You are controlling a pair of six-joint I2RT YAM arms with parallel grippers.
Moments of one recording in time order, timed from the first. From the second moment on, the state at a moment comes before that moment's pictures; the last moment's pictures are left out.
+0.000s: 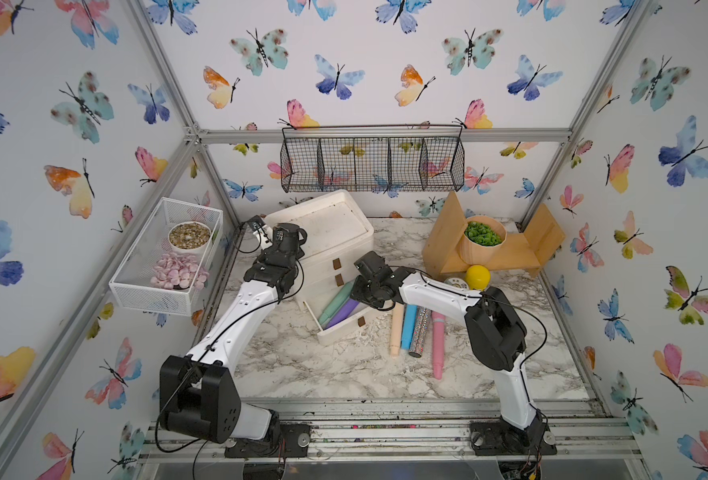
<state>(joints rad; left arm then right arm) -0.26 1.42 1.20 -0.32 -0.51 -0.65 0.85 2.14 1.69 -0.51 0.00 1.04</state>
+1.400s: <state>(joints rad) -0.25 1.43 1.20 -0.30 -0.50 -0.64 0.85 2.33 1.90 -0.61 0.10 1.24</state>
